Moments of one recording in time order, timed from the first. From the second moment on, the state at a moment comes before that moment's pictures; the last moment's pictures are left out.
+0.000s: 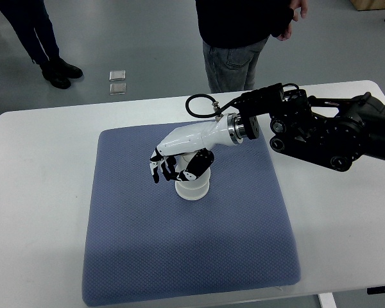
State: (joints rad) left arm -0.02 0.00 -0.06 -0.15 -0.04 0.00 -0.02; right arm 1.22 -0.25 0.11 1.09 -1.49 0.32 0.46
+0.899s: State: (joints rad) left arm -0.02 0.00 -0.06 -0.15 -0.04 0.00 -0.02; right arm 1.29 -0.32 0.25 0.85 -1.00 0.31 0.43
